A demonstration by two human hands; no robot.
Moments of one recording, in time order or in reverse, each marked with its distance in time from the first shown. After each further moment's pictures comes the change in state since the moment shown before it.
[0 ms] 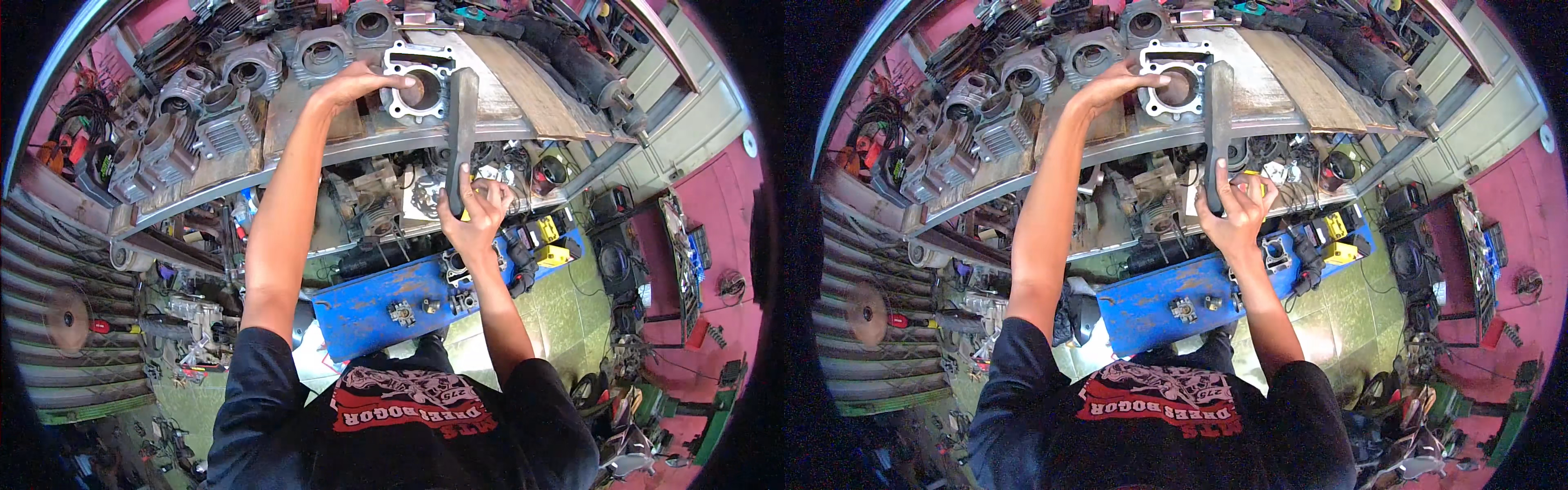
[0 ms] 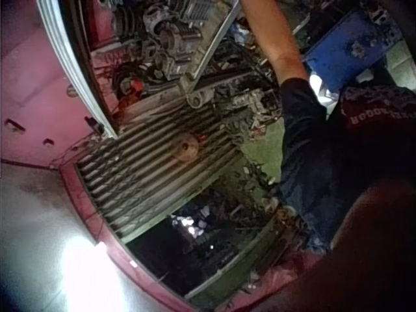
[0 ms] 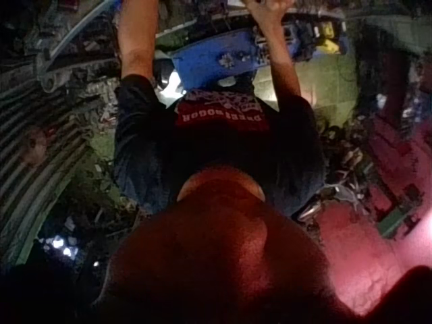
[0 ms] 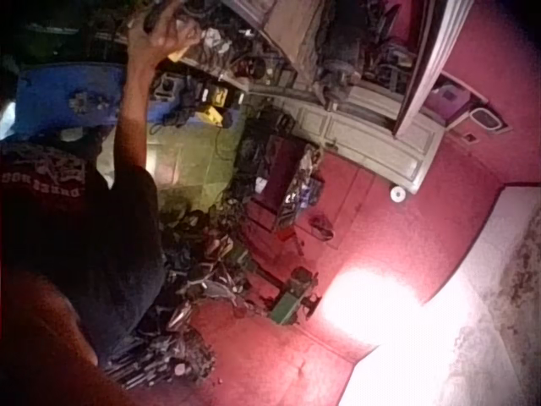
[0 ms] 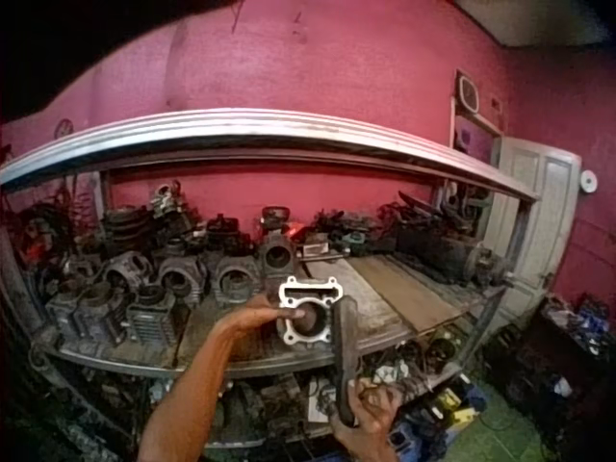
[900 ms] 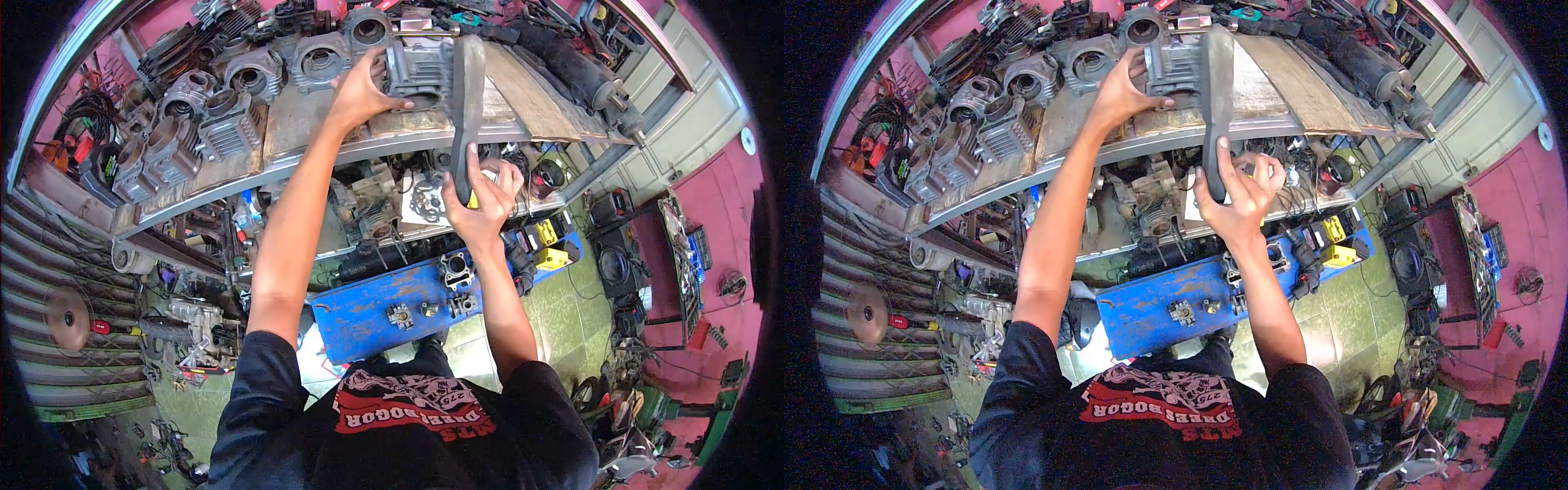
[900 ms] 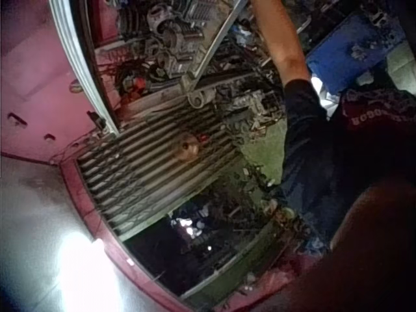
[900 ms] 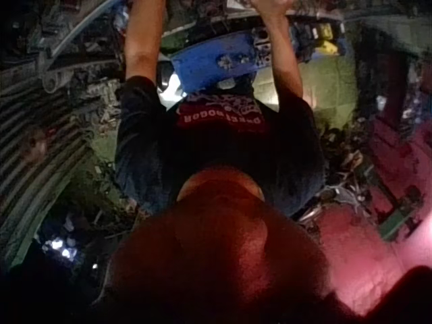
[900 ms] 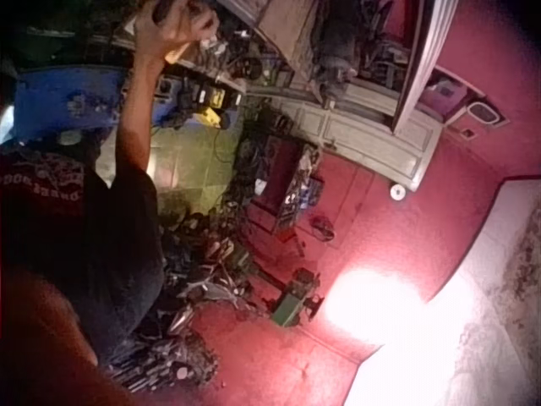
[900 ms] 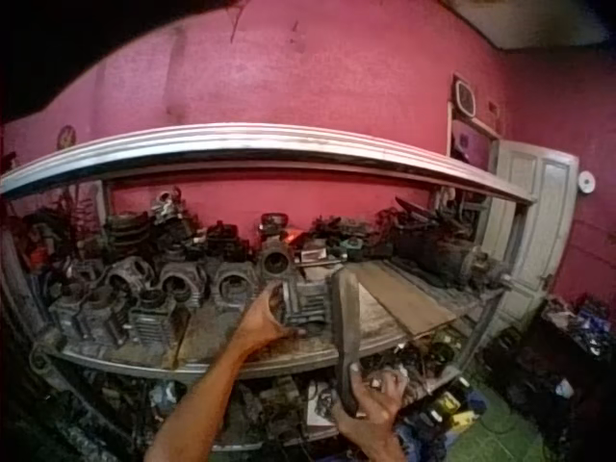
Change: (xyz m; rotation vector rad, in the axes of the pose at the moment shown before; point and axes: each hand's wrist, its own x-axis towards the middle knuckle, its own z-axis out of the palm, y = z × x) left_hand -0.007 -0.004 0.025 0.352 0.349 0.238; right_hand 0.047 -0.004 -0.017 0.041 0.117 -0.079
